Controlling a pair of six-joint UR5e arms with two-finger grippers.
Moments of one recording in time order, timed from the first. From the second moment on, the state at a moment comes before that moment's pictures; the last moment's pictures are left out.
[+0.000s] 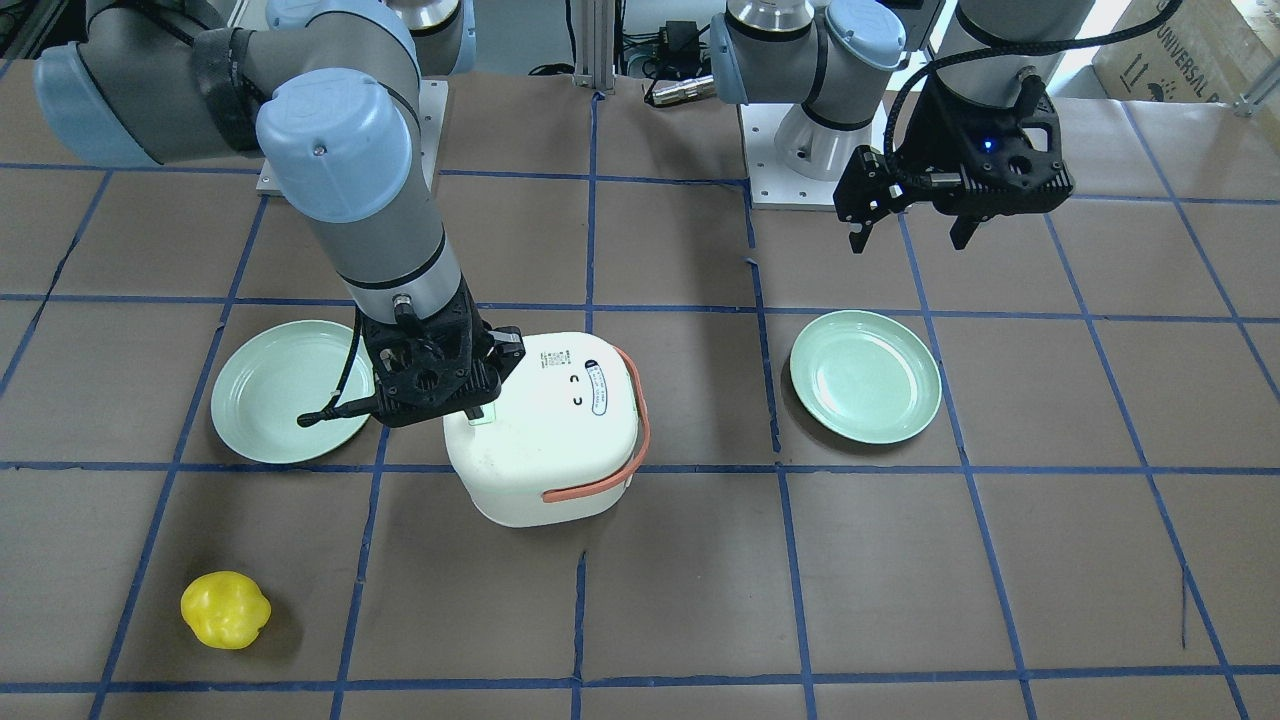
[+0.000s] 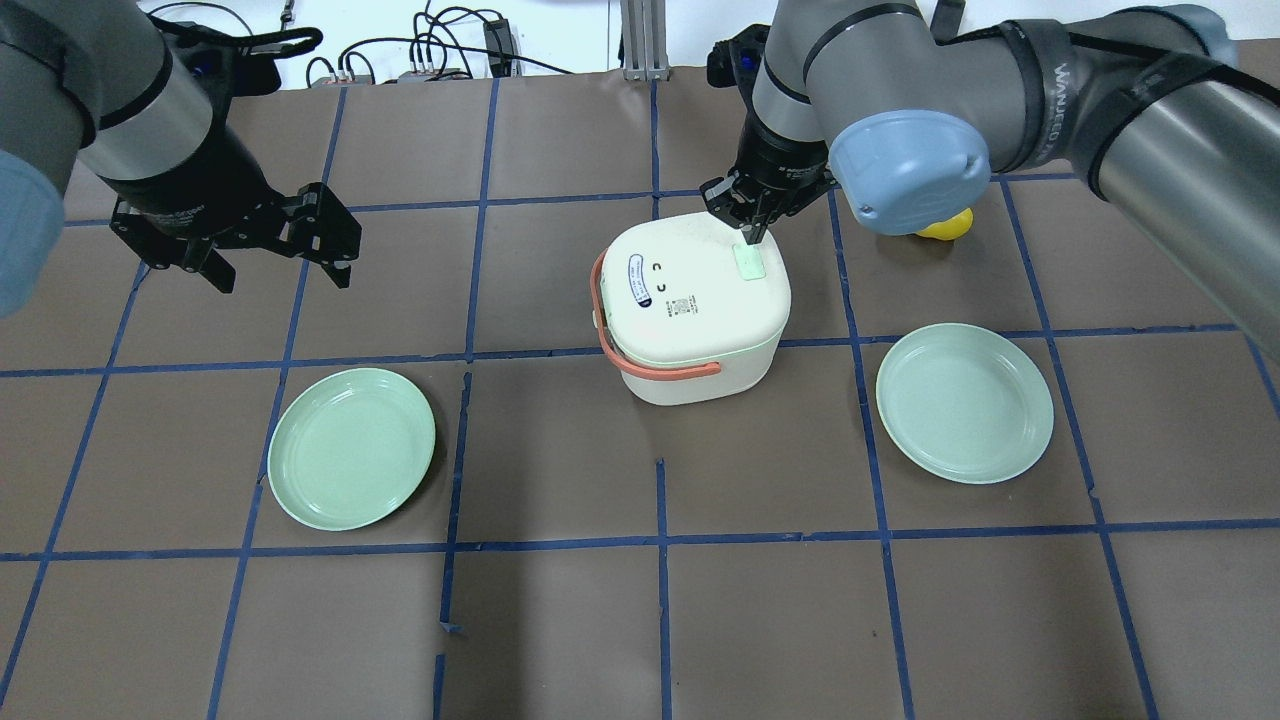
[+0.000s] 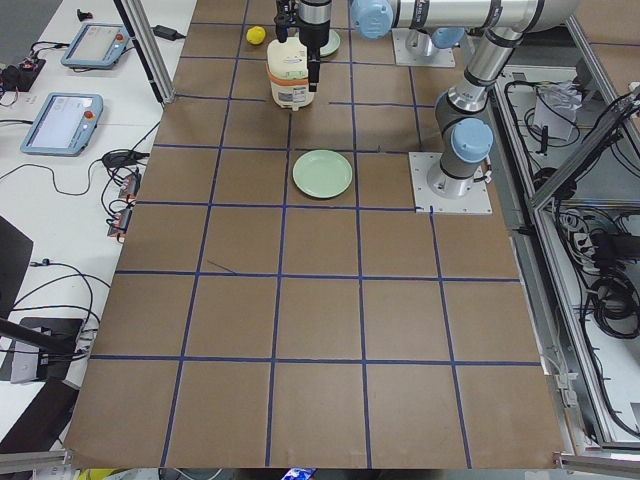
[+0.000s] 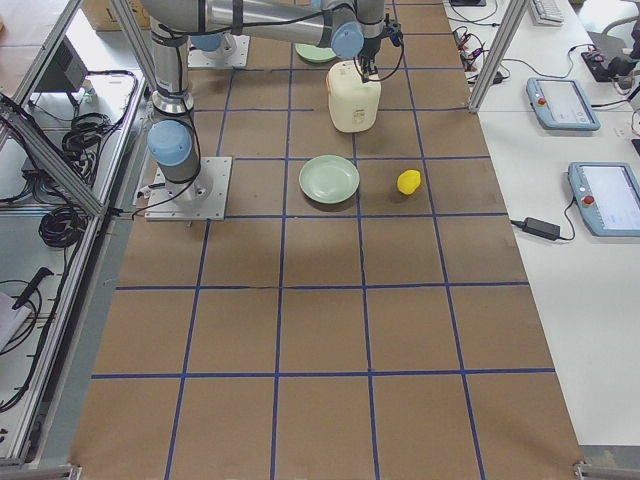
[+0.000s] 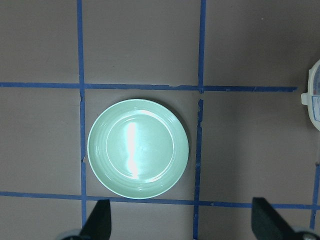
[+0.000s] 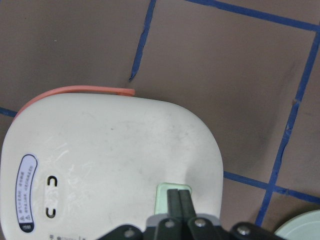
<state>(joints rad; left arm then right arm) -1.51 -1.48 -1.67 -1.53 1.62 0.03 1.76 -1.30 1.56 -1.92 -1.47 -0.08</state>
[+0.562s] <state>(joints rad) -1.51 -1.48 -1.67 -1.53 1.62 0.03 1.76 -1.30 1.58 -1.92 -1.47 -0.08</state>
